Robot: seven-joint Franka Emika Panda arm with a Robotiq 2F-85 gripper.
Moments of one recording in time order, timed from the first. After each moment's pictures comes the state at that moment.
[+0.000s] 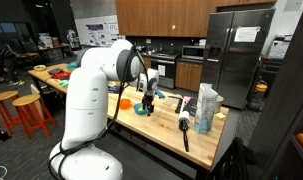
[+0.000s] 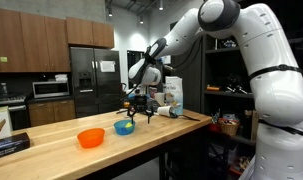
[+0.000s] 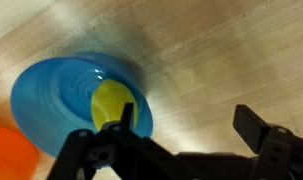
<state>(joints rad) 0.03 0.33 0.13 -1.97 0.16 2.21 -2.48</state>
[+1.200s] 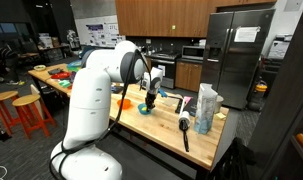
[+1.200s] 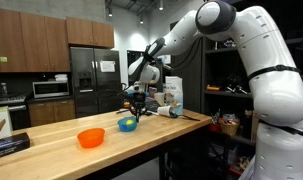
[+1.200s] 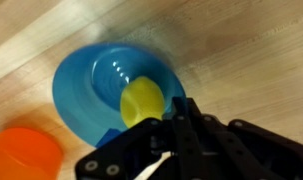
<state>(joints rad) 0.00 0.37 0.14 -1.90 0.22 2.19 -2.53</state>
